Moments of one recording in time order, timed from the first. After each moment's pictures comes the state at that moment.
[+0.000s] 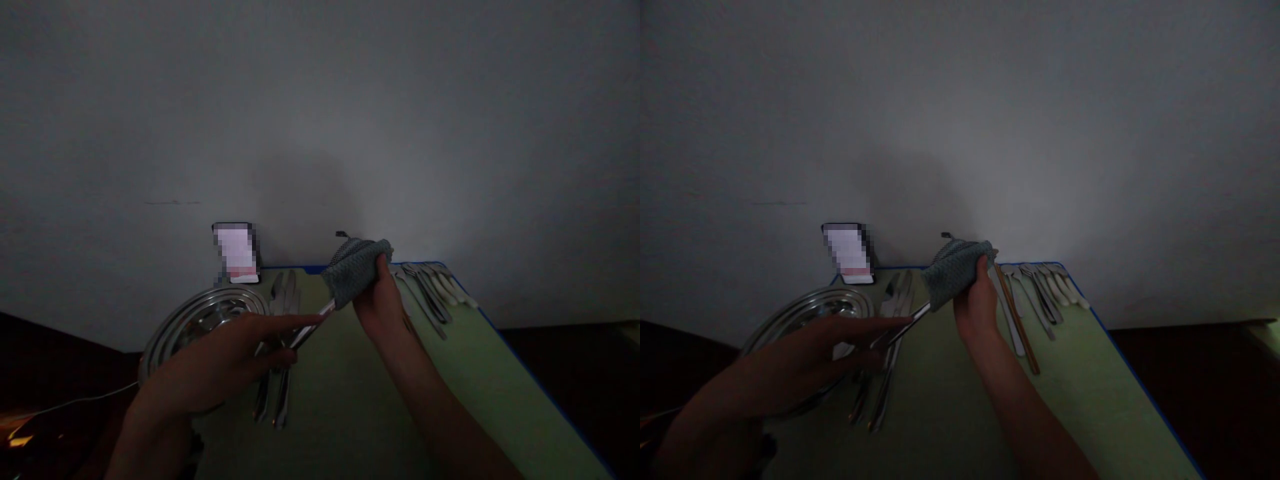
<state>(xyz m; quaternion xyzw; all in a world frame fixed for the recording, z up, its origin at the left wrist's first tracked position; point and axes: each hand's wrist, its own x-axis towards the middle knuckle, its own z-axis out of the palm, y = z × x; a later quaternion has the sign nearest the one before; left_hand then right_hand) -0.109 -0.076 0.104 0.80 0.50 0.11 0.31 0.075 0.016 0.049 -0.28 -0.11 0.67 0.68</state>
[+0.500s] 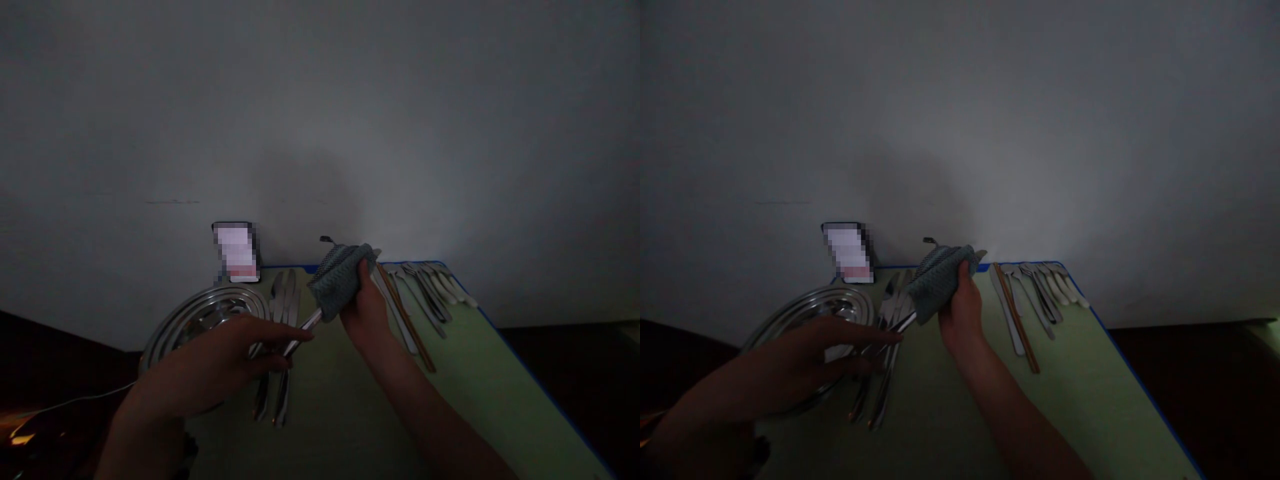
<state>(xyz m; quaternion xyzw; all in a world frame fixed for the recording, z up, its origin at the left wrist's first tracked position) -0.111 -0.078 0.104 0.78 0.54 0.08 0.30 0.056 0.002 0.040 -0.29 -0.12 0.69 0.65</state>
